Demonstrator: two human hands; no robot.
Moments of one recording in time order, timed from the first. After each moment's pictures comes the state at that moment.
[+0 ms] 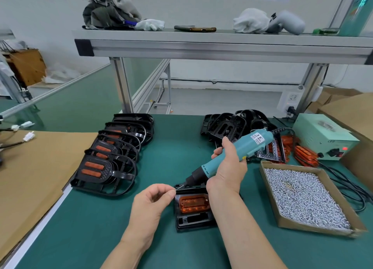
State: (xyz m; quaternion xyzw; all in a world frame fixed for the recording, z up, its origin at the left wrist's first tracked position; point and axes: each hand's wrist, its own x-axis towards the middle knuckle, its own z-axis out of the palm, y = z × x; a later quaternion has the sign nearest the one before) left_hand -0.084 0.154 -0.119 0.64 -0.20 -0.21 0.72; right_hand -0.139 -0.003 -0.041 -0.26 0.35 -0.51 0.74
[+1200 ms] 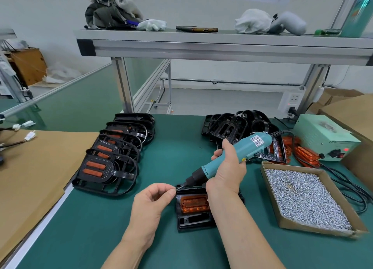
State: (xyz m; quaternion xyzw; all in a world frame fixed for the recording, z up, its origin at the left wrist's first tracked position) left_hand -0.083 0.153 -0.117 0.63 -0.18 -0.20 0.72; right_hand -0.135 -0.001 -0.045 -0.26 0.37 -0.51 0.73
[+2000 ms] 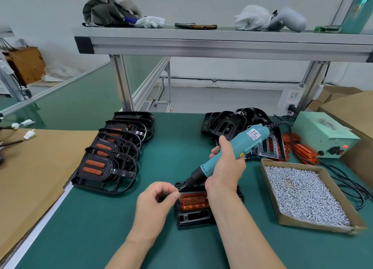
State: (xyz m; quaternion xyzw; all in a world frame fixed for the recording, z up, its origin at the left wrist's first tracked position) left_hand -0.089 0.152 -0.118 0.71 -0.23 -0.13 0.65; right_hand -0.135 -0.001 -0.046 -0.30 0.36 -0.51 0.72
